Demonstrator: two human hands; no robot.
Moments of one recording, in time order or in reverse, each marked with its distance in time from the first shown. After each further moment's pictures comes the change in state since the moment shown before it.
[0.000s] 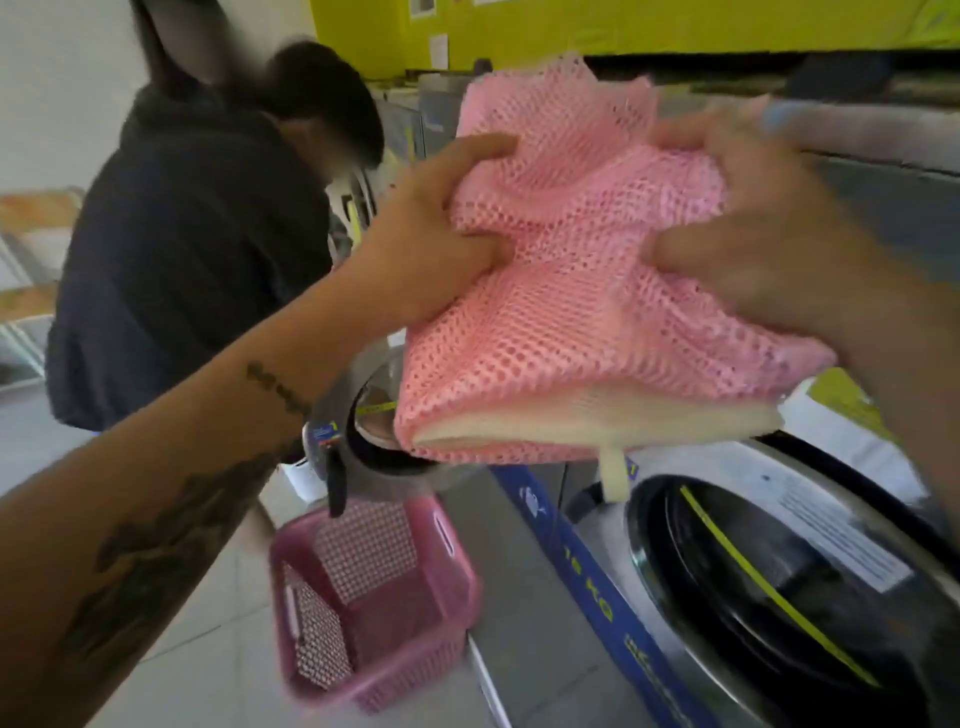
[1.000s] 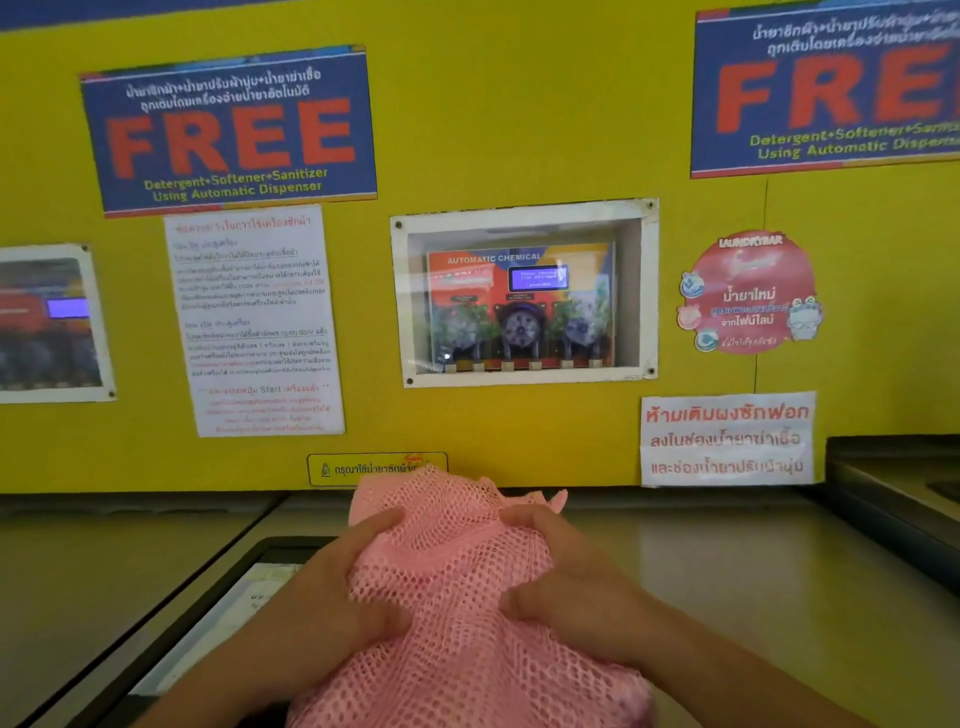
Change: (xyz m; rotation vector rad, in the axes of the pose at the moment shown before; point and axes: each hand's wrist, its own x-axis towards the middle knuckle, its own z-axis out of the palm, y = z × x) left_hand 0.362 0.150 0.290 -0.272 -0.878 0.213; right_hand 0.102 0.143 -0.298 0.047 0.445 0.726
